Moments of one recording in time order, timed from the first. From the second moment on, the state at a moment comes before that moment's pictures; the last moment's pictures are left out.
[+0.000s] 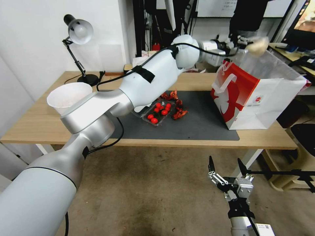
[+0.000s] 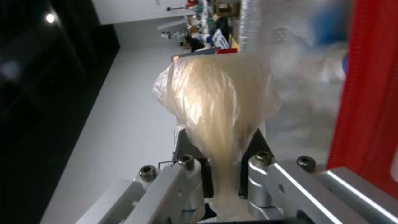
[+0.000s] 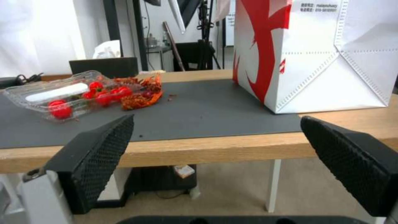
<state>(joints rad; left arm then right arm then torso) -0.31 -1.61 0.59 -0.94 0.40 -0.38 0.35 -1.90 1.46 0.49 2.19 0.09 0.32 0.12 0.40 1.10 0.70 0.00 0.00</state>
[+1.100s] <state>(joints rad) -0.28 -1.61 0.62 -0.90 0.47 -0.36 0.26 -1.90 1.45 0.50 2.18 0.10 0.33 0.12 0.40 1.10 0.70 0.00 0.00</state>
